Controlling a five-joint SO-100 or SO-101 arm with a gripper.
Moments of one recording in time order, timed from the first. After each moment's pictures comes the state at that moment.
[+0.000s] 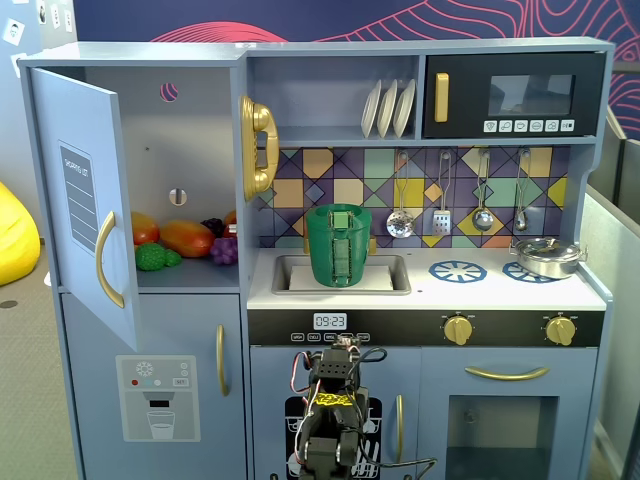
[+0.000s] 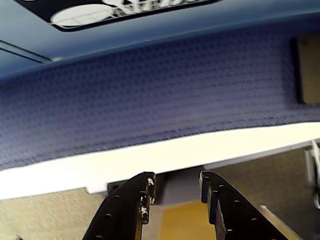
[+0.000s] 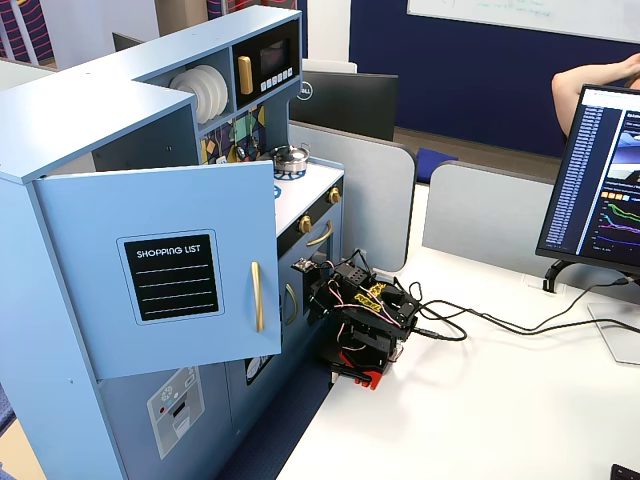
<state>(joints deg) 6.2 182.1 171.9 77.3 -91.8</state>
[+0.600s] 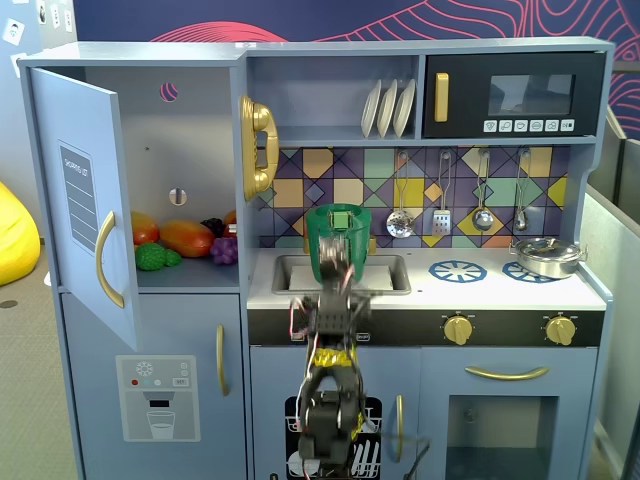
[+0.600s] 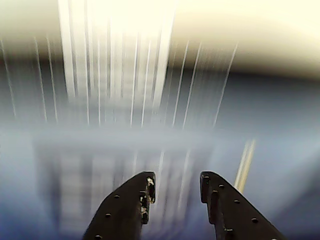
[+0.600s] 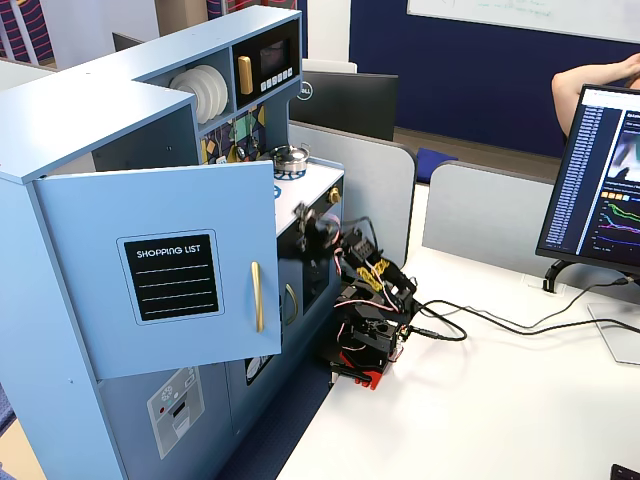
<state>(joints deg) 5.0 162.8 129.0 53.1 -101.2</state>
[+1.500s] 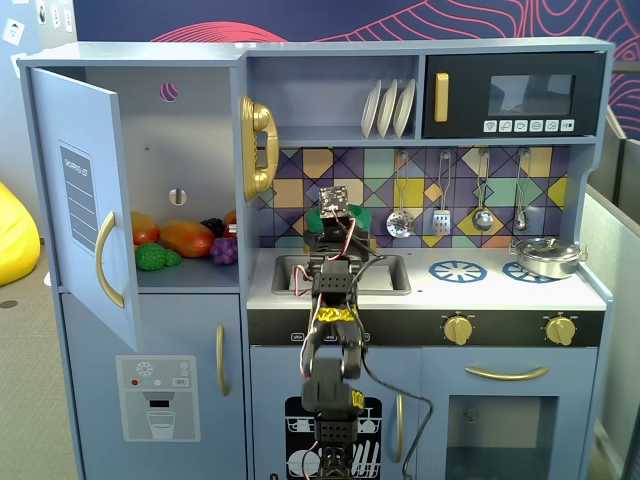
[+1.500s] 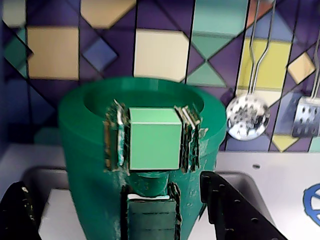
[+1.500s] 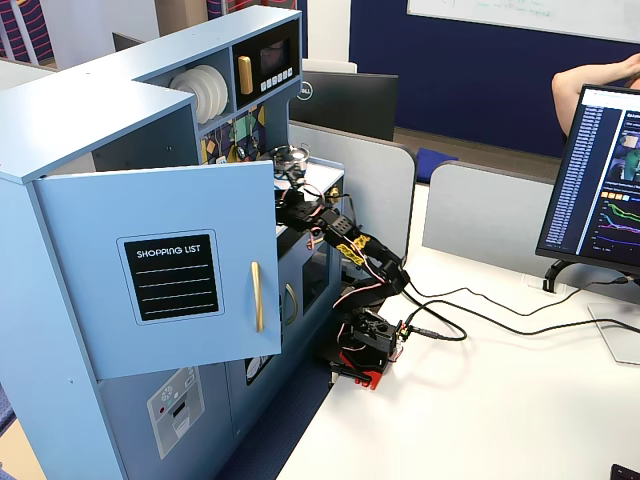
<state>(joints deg) 4.1 139.2 114.3 17.9 -98.4</state>
